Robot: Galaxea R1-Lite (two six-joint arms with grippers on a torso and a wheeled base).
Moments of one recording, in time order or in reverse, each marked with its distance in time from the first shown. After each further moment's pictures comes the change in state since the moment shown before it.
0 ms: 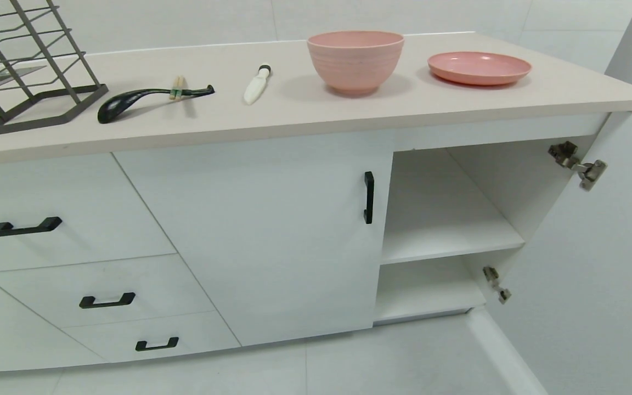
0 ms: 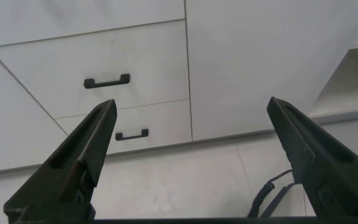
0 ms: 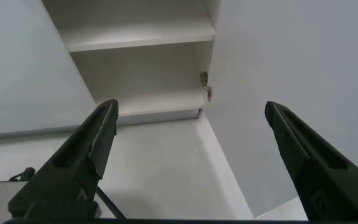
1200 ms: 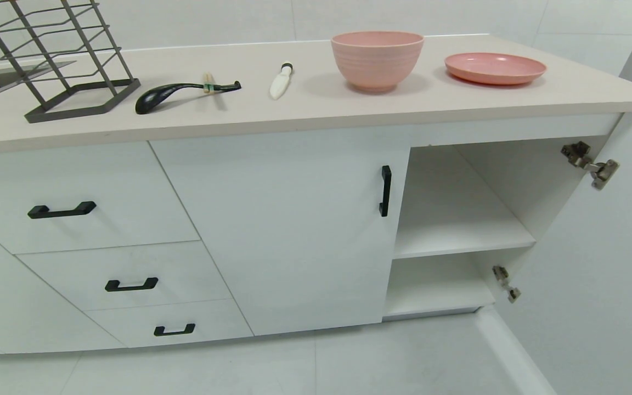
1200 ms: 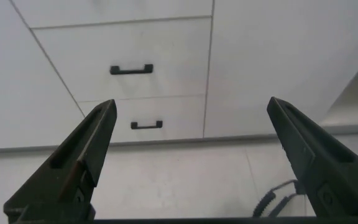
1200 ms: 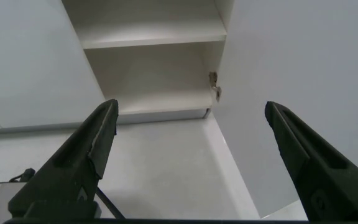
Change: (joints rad) left arm 0.000 -0.001 0.000 -0.004 0.043 -0.039; right arm -0.002 0.000 0.000 -0.002 -0.001 0.000
